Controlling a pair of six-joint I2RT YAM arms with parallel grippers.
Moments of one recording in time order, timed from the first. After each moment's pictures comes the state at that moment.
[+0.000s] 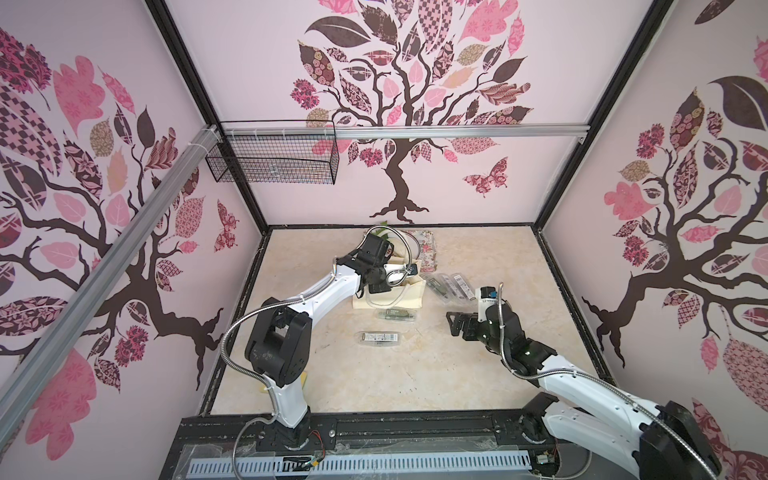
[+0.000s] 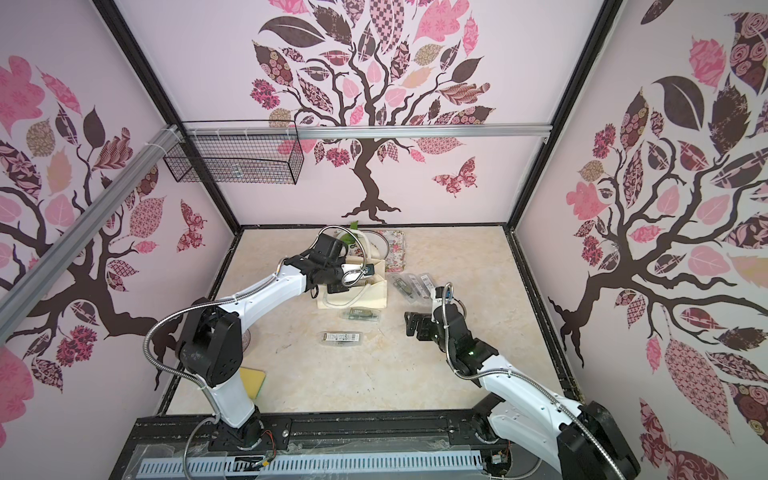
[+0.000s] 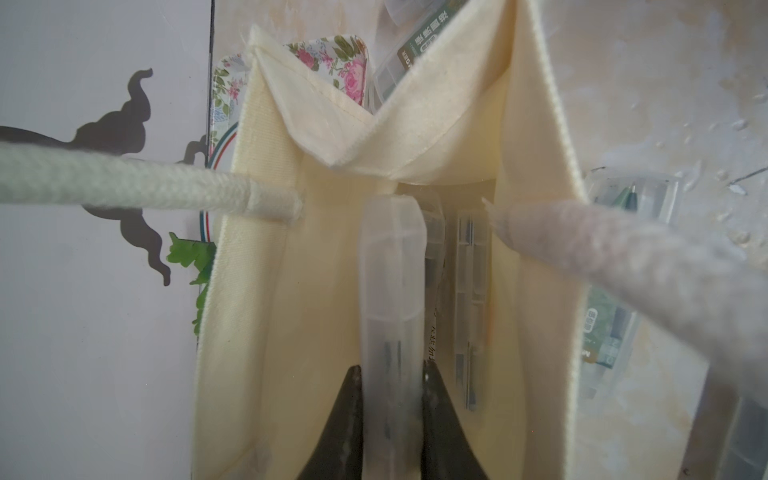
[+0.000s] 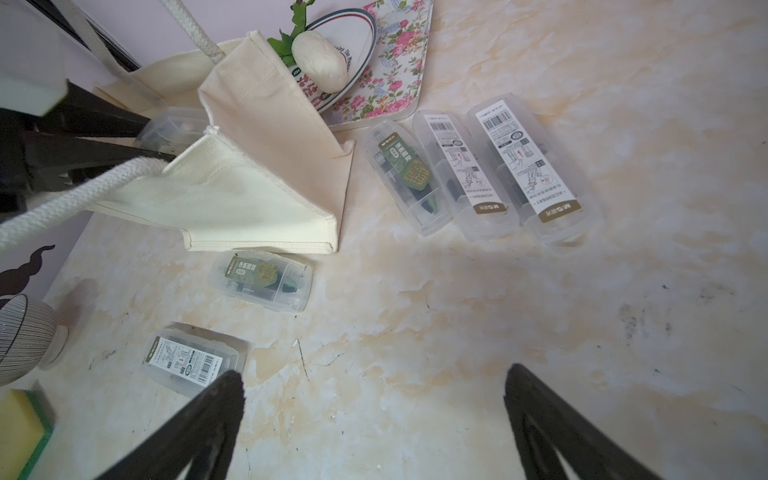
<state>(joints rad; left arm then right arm) -0.51 1.81 1.41 -0.52 0.06 1.03 0.56 0.96 0.40 0.02 0.09 0.55</state>
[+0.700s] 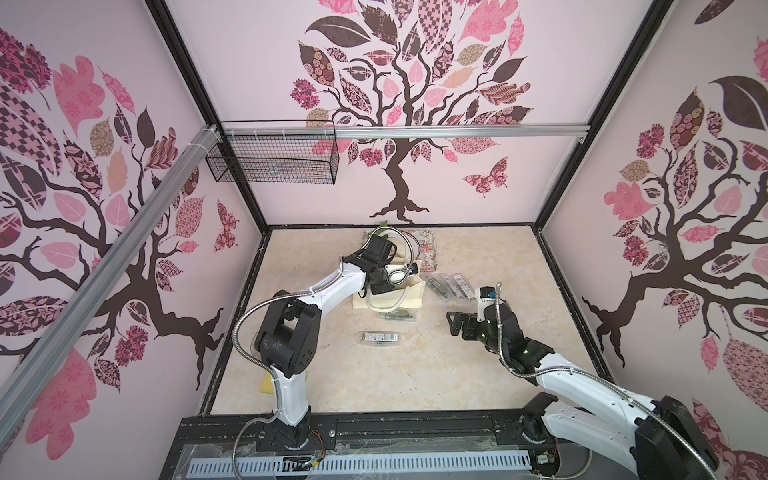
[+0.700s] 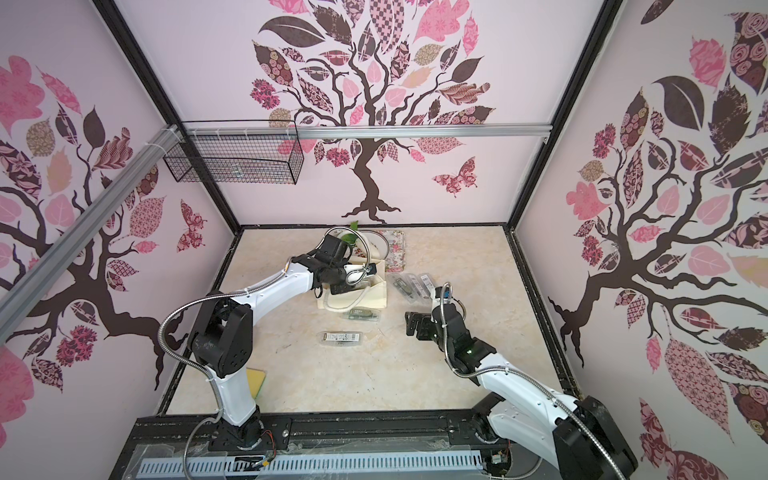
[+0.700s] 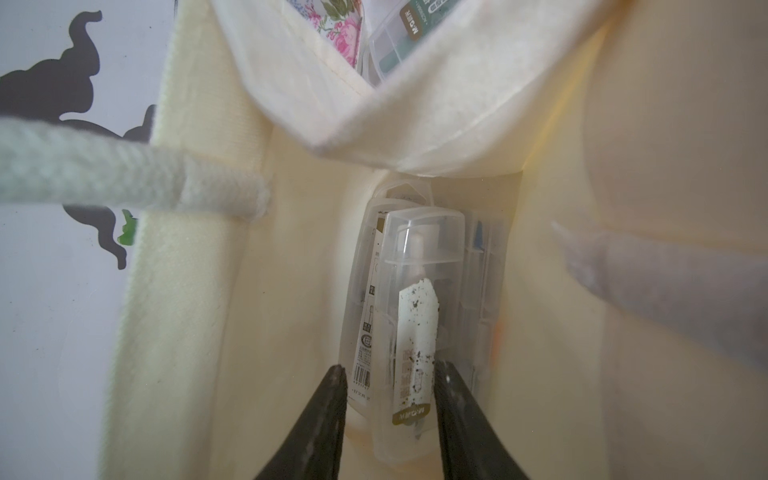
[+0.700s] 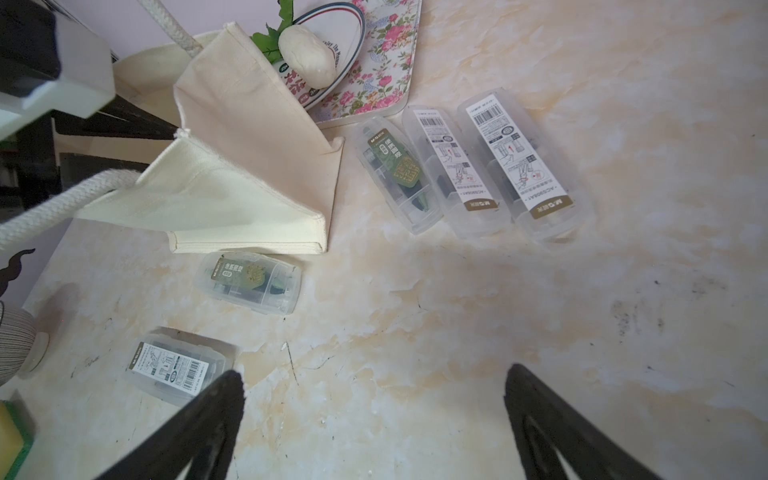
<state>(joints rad) -0.51 1.87 1.44 -0.53 0.03 0.96 0.56 1.00 0.40 0.04 0.10 0.55</state>
